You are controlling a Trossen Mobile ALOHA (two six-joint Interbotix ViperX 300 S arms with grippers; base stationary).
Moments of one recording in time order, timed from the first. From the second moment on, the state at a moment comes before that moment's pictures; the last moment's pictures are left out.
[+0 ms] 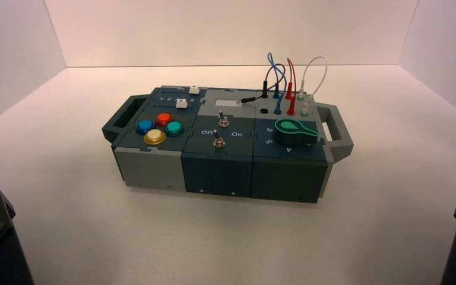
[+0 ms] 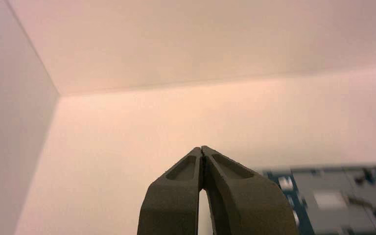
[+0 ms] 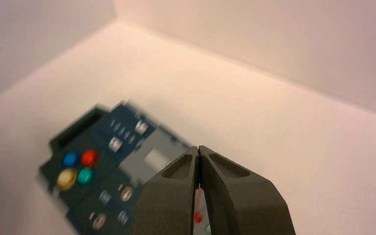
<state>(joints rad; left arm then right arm) -0.19 -0.82 1.03 -0.03 0.33 0.02 0.61 -0.65 0.98 0.00 0.22 0.03</state>
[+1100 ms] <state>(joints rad) -0.37 -0.59 0.93 -0.06 0.67 0.01 0.96 0.27 0.43 0.23 0.55 0.03</state>
